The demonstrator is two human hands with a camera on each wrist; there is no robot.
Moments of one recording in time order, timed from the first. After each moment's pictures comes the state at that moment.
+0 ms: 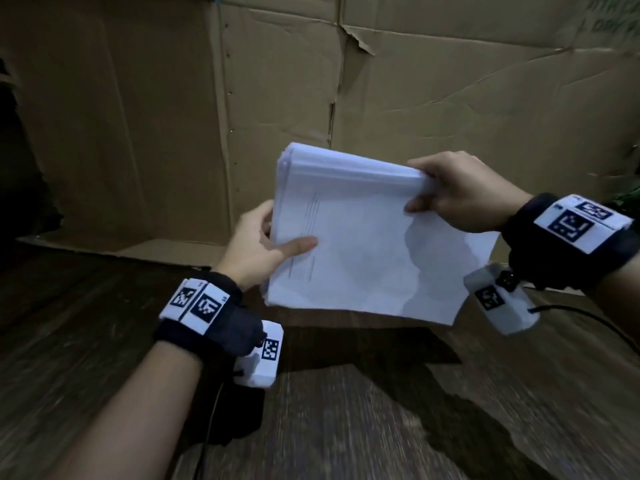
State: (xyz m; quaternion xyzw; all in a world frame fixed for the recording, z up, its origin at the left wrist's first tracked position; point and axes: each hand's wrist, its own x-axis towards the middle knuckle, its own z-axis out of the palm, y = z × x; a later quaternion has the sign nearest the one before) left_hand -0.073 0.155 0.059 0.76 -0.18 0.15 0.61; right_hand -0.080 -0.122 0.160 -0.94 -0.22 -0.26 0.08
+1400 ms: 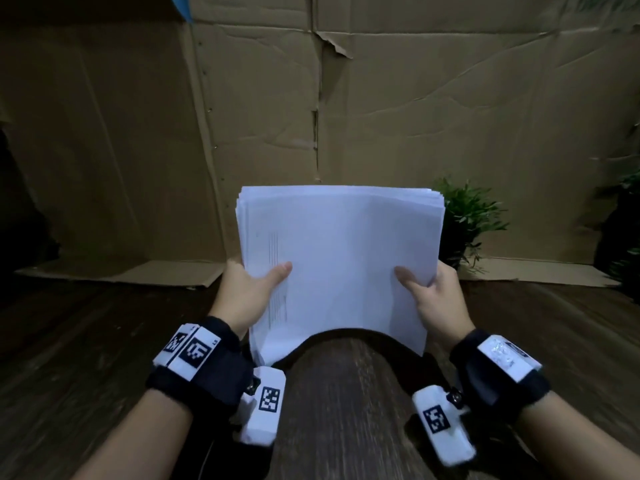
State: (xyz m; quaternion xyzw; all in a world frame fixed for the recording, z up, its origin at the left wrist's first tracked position) left_hand -0.064 0.132 0.021 0.70 -0.09 0.18 0.69; right_hand -0.050 -0.131 -0.011 -0.69 -0.14 -0.27 0.66
